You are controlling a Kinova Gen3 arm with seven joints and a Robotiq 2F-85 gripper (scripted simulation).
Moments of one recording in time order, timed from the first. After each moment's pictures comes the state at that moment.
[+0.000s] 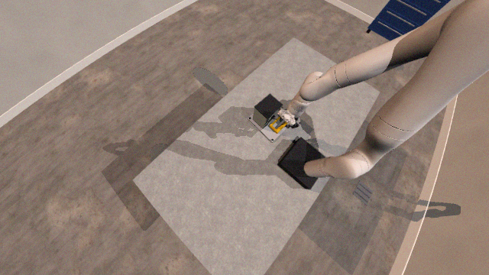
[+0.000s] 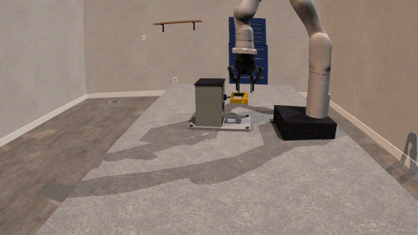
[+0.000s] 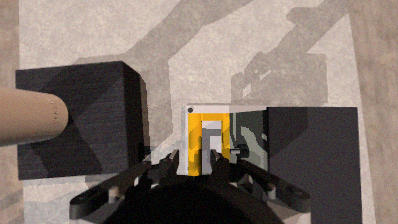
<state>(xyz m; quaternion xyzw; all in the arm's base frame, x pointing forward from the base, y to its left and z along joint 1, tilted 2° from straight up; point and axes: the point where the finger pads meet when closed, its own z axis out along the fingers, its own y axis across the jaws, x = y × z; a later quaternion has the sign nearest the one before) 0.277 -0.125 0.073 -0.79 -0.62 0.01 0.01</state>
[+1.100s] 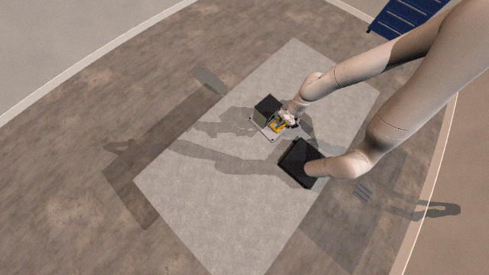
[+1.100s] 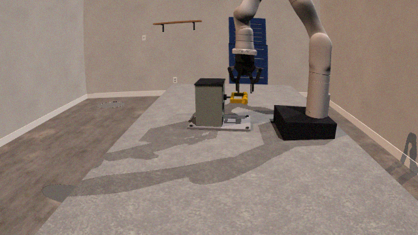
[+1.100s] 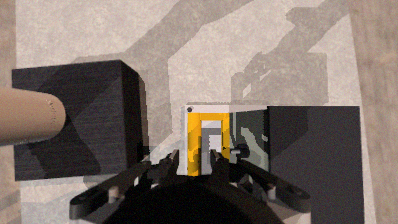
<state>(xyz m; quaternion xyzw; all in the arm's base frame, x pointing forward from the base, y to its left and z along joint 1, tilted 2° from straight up) 0.277 -0.126 0.070 -0.79 -0.62 0.01 0.01</state>
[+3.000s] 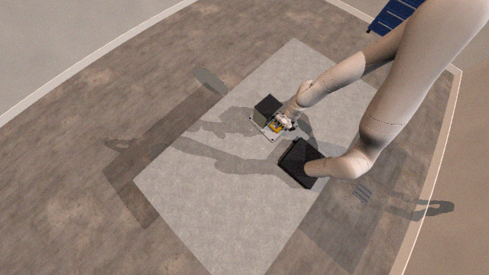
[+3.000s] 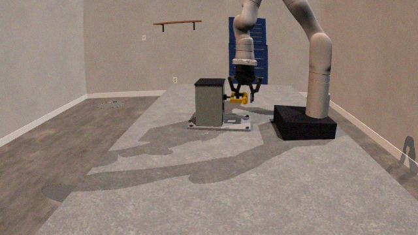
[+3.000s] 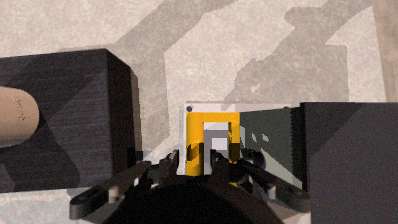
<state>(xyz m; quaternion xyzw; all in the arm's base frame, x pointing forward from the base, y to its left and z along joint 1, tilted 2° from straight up) 0.275 -0.125 0.031 -0.79 -0.62 0.01 0.01</state>
